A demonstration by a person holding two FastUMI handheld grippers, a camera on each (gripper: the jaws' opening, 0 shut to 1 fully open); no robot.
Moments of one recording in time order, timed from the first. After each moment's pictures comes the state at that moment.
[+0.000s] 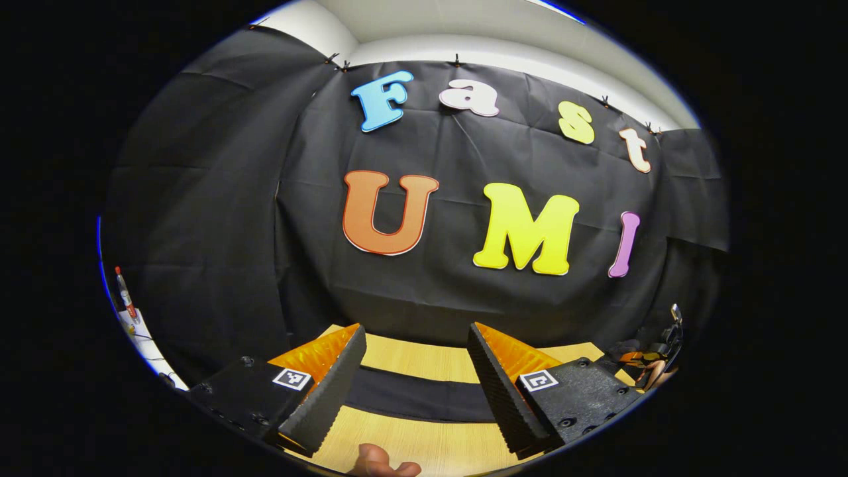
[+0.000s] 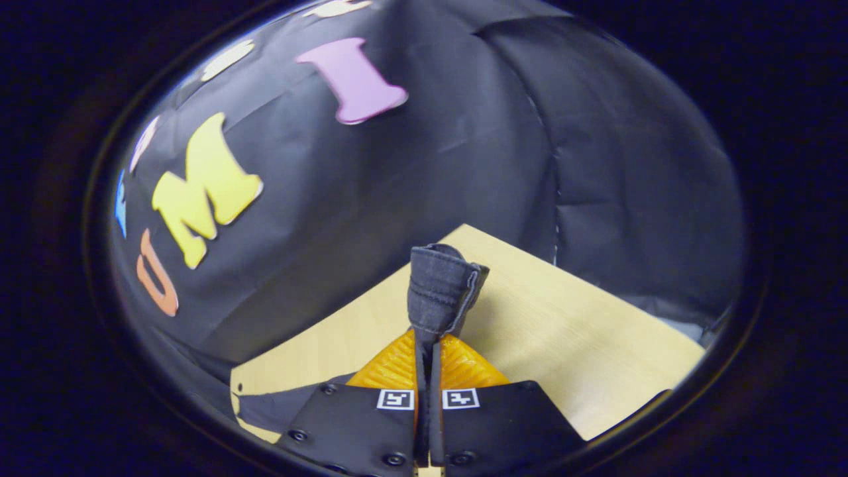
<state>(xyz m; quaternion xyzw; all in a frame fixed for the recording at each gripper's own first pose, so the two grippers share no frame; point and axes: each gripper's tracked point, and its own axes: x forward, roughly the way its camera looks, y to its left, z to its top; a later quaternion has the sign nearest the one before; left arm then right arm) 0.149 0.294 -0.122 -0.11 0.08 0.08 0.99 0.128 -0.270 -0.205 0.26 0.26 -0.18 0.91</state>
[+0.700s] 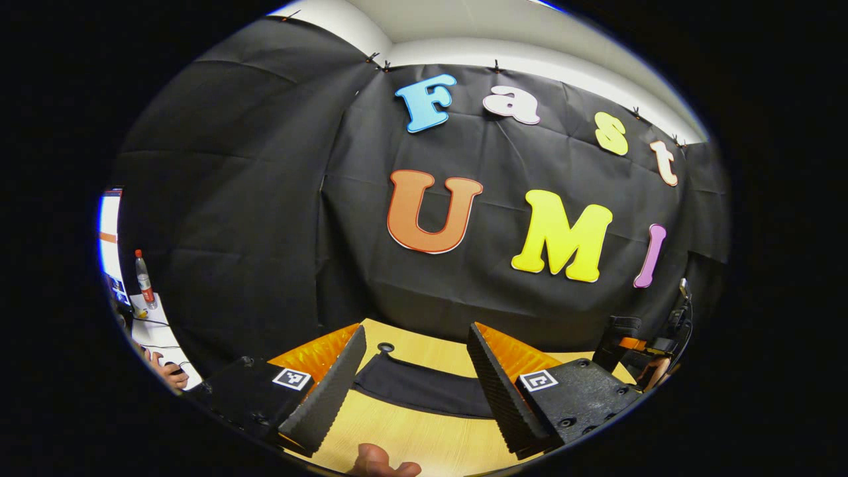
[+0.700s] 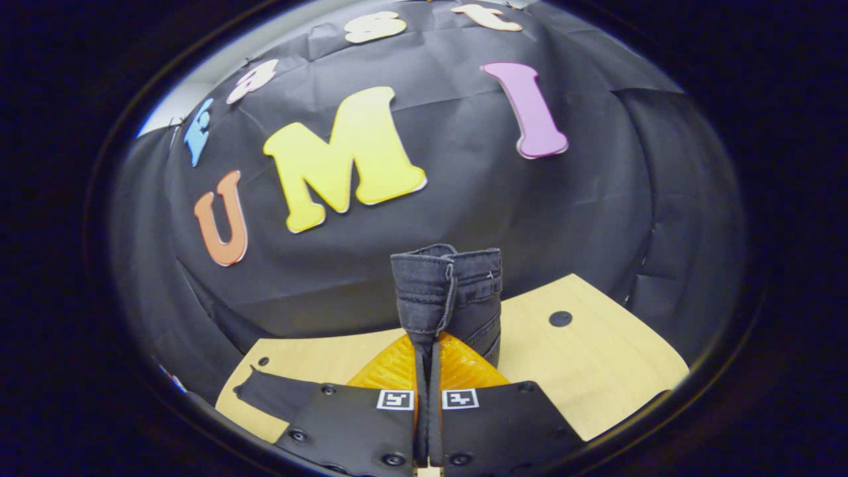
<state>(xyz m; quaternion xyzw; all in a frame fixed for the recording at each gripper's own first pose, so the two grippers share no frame) 0.109 0.352 -0.137 -0.13 0.08 0.14 0.98 0.177 -0.091 -0.122 0.15 0.20 -0.03 0.97</state>
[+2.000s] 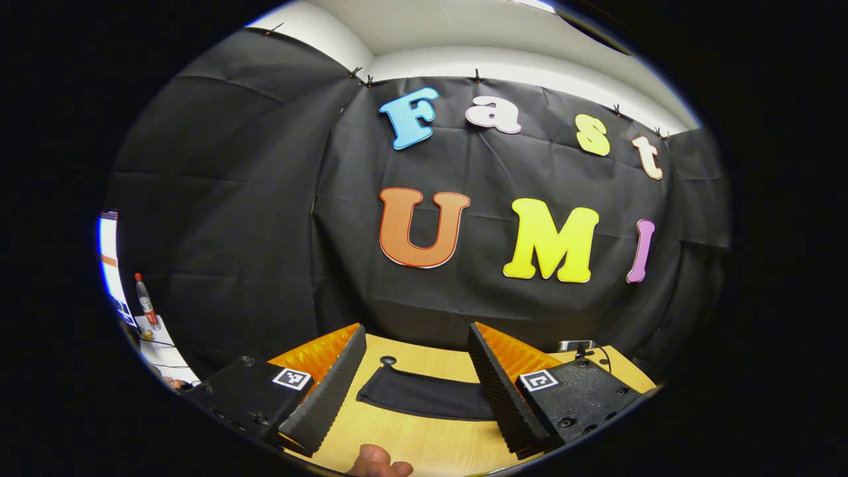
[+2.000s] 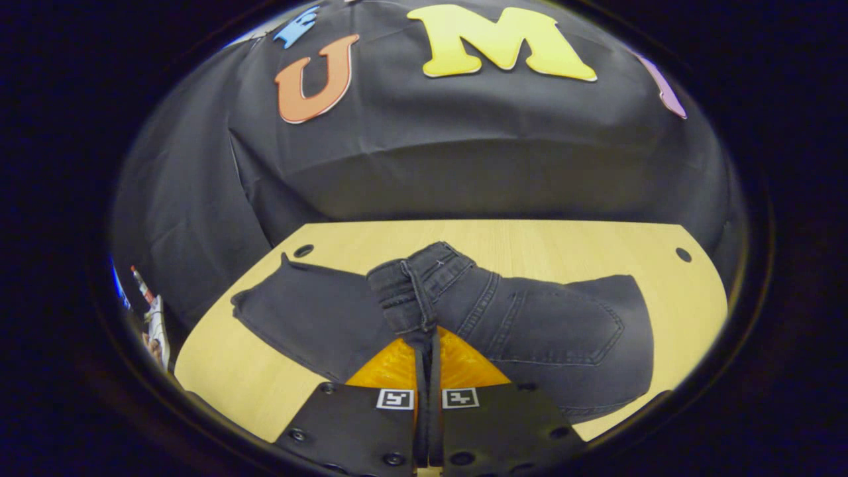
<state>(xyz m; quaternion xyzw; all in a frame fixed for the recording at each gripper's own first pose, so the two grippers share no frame) 0.104 0.350 -0.116 -0.09 0.05 0.11 0.99 0.152 0.152 -0.321 0.05 0.35 0.10 0.93</state>
